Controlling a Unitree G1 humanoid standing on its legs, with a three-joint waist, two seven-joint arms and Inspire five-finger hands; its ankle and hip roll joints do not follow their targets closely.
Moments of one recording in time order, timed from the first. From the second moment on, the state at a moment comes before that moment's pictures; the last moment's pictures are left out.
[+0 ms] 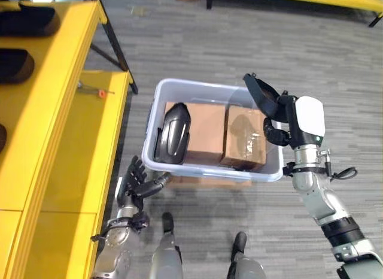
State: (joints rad) left arm 0.11 0.38 -0.11 0.15 -0.61 -0.15 0.18; right arm -0.36 -0.56 0.21 0.11 -0.61 -0.01 -0.45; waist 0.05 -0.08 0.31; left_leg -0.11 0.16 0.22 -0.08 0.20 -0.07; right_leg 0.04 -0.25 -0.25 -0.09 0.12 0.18
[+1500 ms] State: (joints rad) left arm 0.12 0.33 -0.18 0.14 -0.58 -0.13 0.11; right arm -0.26 -0.74 0.21 -0.06 -0.71 -0.08 -0.34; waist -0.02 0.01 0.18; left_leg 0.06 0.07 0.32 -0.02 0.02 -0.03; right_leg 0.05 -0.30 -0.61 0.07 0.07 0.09
